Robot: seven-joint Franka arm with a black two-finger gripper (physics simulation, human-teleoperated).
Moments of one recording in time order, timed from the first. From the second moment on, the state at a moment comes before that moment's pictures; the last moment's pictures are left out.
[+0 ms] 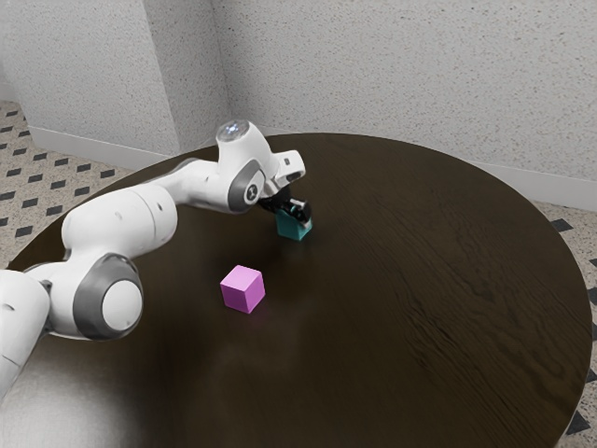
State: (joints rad) arm 0.13 1.24 -0.23 -0.67 0.17 2.32 0.08
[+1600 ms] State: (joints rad) arm 0.09 0.13 -0.11 -2.26 0.07 2.77 0.03
